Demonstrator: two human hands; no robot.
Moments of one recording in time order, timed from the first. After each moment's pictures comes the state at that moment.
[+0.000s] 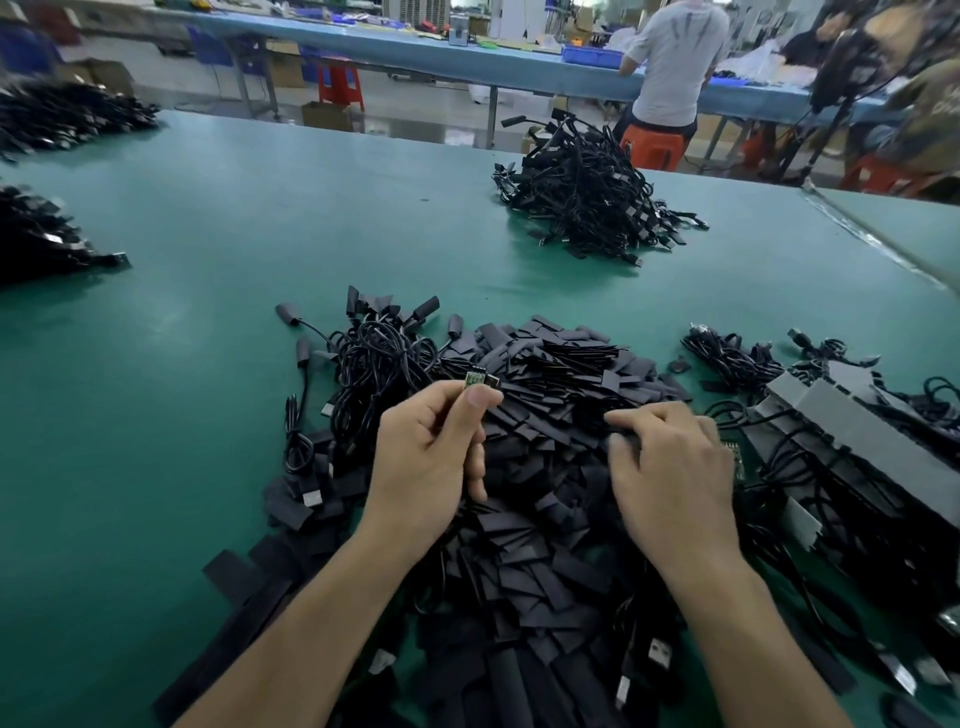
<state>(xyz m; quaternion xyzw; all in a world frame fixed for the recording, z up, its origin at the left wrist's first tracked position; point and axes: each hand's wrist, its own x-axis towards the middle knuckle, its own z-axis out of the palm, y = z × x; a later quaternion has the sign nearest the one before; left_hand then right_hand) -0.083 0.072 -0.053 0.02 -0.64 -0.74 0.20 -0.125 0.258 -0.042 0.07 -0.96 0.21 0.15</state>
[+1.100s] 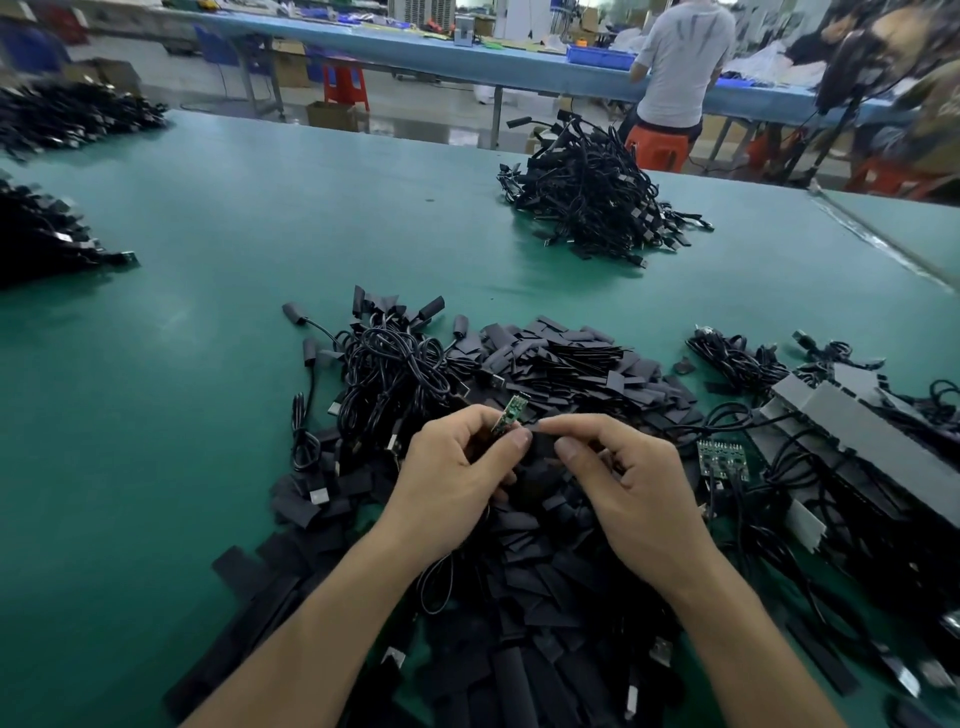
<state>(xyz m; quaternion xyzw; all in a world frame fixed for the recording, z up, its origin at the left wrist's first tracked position) -0.082 0.071 -0.066 -0.01 -0.73 -0.67 0.10 -0.119 0.248 -0.046 0.29 -0.80 0.52 0.07</state>
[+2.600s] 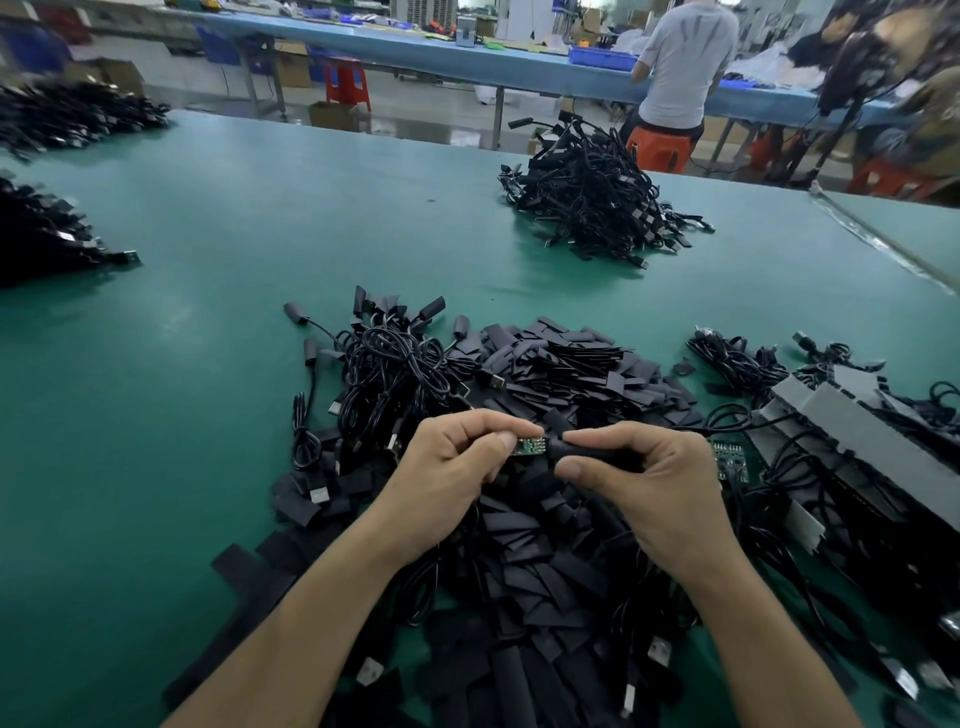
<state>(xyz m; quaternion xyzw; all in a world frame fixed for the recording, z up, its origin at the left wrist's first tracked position) -0.081 0.064 -0.057 -0.04 -0.70 -0.71 0.07 -0.116 0.254 -0.032 0.21 -0.73 0.65 0.01</state>
